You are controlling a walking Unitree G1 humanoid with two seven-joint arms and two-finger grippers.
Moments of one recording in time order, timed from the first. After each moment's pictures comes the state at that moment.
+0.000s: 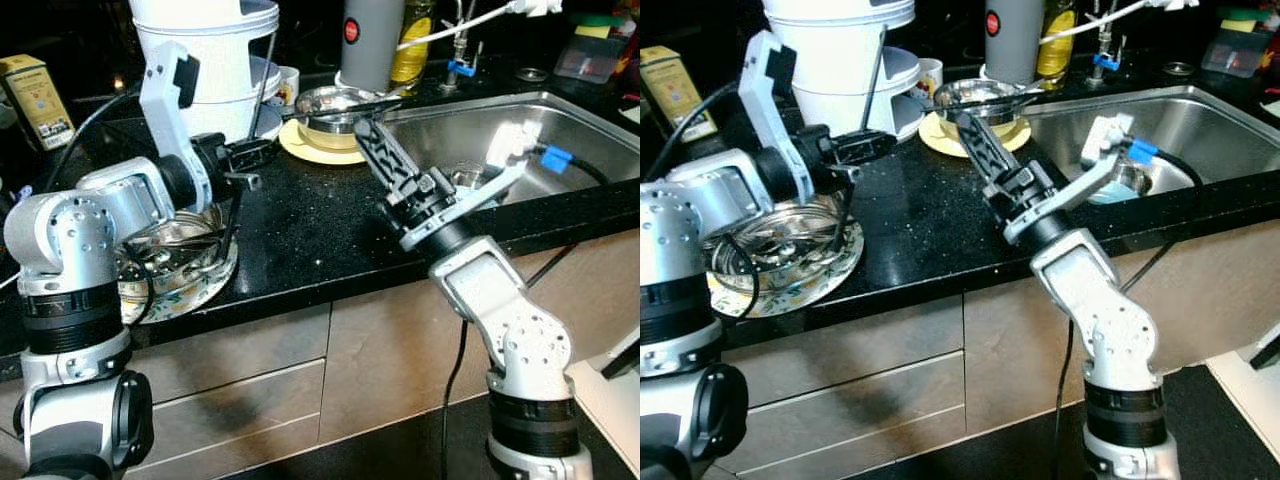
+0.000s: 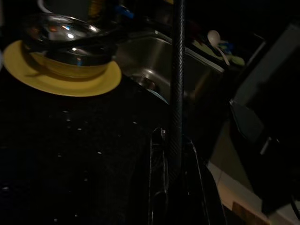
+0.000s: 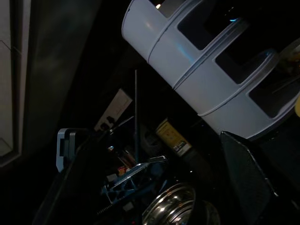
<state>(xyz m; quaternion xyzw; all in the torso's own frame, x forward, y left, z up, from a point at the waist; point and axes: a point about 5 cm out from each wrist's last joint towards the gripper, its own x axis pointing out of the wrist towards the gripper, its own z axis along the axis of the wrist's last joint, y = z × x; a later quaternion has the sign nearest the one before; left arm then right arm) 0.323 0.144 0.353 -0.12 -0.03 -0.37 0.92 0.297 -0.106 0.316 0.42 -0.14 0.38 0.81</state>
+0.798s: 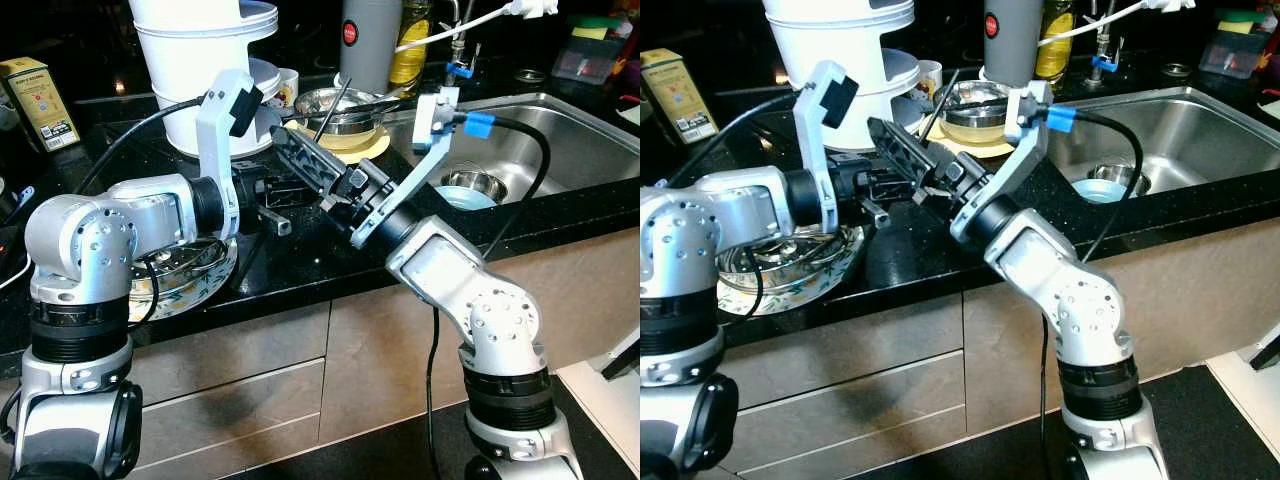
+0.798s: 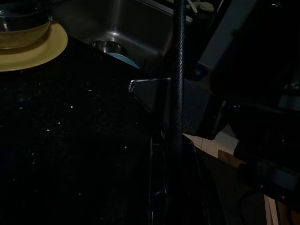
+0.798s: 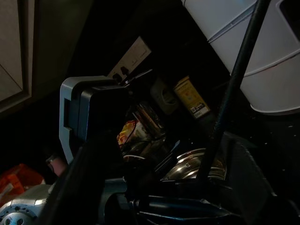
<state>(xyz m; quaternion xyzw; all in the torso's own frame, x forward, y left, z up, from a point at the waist) 0.310 0.117 0.341 -0.05 0.02 -0.45 0.89 0.292 -0.060 0.325 0.33 -0.08 0.46 0.82</state>
